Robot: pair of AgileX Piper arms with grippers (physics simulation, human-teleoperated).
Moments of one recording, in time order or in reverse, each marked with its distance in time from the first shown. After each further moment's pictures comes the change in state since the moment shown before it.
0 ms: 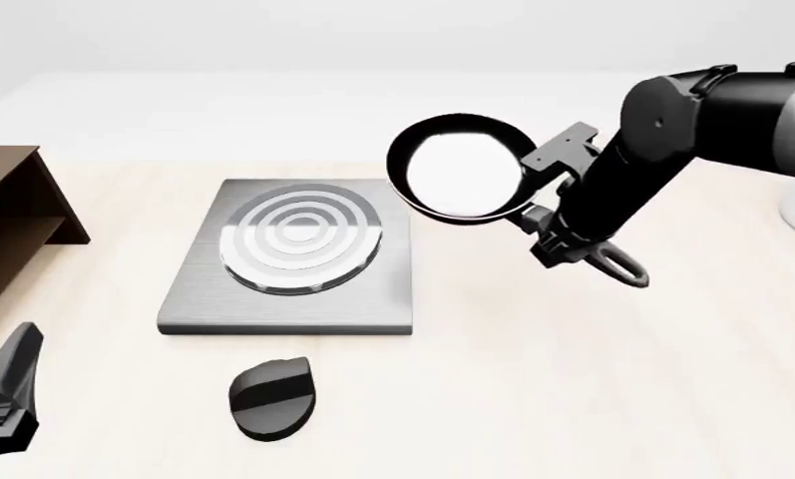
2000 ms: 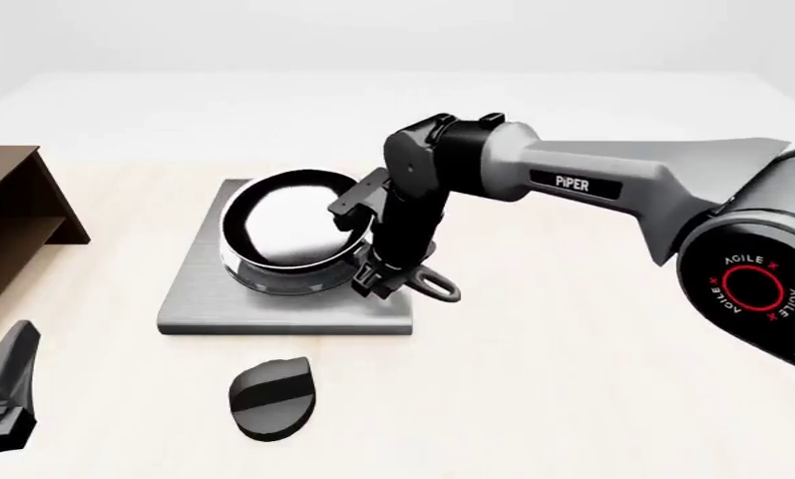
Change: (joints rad) left arm 0.008 0.000 0.000 -0.006 -0.017; right arm 0.381 0.476 -0.484 0.101 0.145
